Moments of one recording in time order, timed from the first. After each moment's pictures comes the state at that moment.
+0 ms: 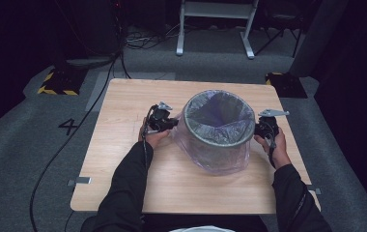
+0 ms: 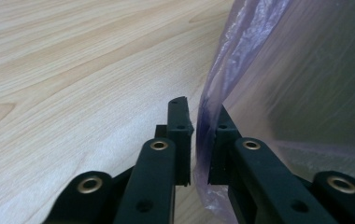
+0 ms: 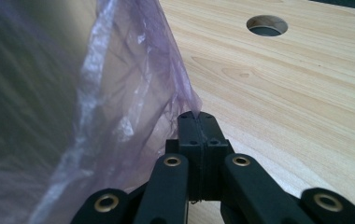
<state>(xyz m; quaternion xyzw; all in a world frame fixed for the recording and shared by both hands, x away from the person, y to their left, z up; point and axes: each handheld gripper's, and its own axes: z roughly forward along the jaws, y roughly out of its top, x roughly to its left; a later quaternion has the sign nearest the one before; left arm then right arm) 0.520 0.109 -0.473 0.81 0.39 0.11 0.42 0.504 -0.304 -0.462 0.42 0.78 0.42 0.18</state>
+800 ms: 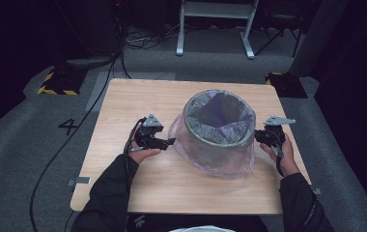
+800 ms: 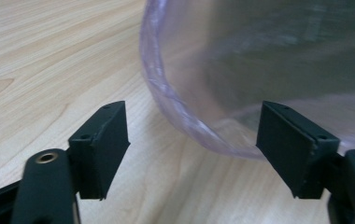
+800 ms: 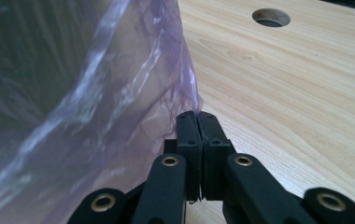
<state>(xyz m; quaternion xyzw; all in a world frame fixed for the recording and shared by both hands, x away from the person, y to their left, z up) 0.446 0.138 -0.454 0.82 0.33 0.11 0.45 0.475 -0.318 -0.463 0.39 0.80 0.42 0.19</state>
